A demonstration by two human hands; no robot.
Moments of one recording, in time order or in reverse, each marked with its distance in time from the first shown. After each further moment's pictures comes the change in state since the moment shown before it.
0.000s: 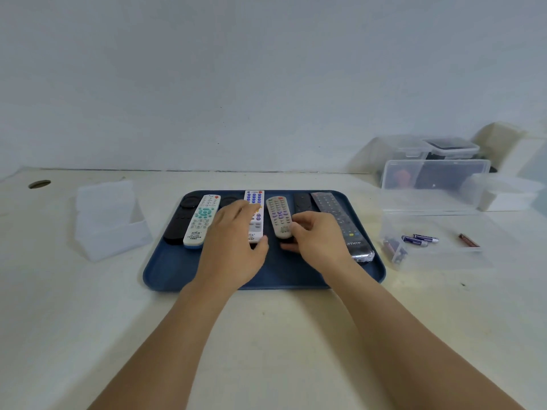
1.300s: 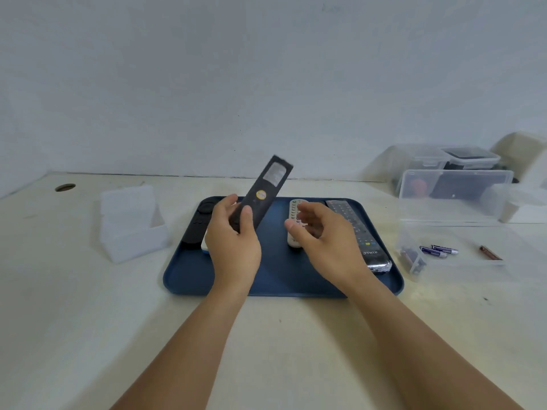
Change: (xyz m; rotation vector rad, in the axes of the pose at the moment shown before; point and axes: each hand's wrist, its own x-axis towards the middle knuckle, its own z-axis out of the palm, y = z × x) left_hand 0.004 0.020 -0.014 -0.654 0.436 -0.453; right_hand -0.007 -0.008 0.000 -0.259 0.024 -0.366
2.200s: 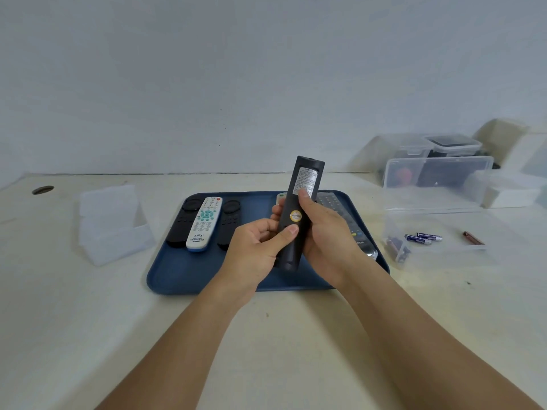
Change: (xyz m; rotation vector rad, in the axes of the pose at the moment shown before) left_hand -0.023 0.003 0.012 -0.222 -0.639 -0.288; right_hand 0.002 -0.013 -0.006 1.073 -0.073 0.483
